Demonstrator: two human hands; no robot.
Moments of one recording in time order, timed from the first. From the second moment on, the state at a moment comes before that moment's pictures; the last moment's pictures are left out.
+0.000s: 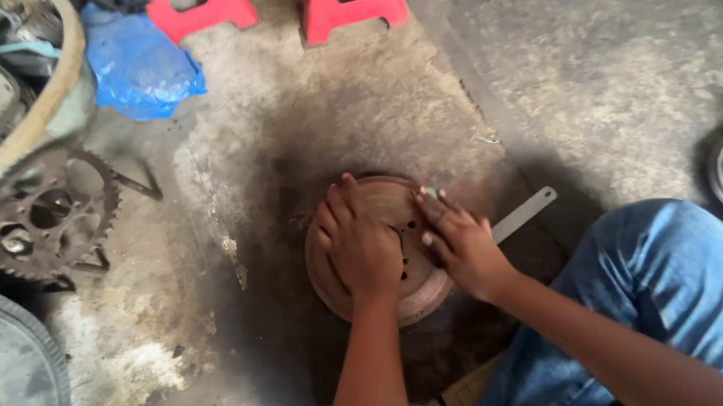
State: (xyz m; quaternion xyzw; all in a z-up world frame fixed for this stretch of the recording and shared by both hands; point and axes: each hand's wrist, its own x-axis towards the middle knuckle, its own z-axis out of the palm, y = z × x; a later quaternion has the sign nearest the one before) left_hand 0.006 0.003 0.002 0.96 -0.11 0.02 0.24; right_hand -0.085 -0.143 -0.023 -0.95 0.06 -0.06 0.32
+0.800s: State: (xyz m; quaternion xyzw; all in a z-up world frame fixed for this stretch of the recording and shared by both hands) left_hand -0.027 0.052 0.074 0.95 -0.20 -0.21 0.09; right_hand -0.119 -0.149 -0.015 -0.90 0.04 -0.16 0.40
